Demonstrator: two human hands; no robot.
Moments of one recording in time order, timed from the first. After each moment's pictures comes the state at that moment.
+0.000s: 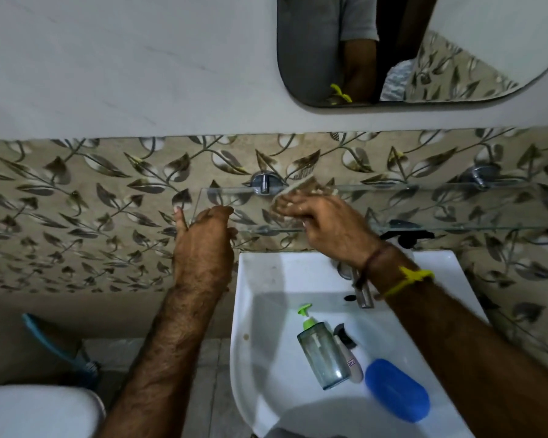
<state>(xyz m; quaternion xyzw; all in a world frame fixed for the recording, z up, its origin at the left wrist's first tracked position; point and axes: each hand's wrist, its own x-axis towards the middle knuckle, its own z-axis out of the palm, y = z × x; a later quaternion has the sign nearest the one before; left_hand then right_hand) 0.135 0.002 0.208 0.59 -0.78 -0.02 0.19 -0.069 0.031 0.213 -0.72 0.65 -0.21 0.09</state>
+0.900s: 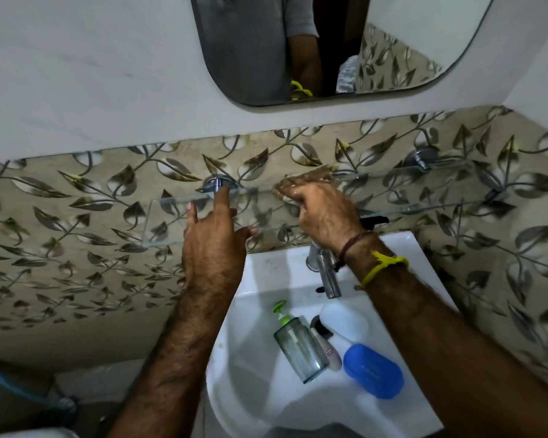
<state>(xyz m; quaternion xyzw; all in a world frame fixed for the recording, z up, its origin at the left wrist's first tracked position) 0.067 0.024 0.216 0.54 -0.78 -0.13 0.28 -0.106 0.052 0.227 -0.60 0.76 -0.24 0.07</state>
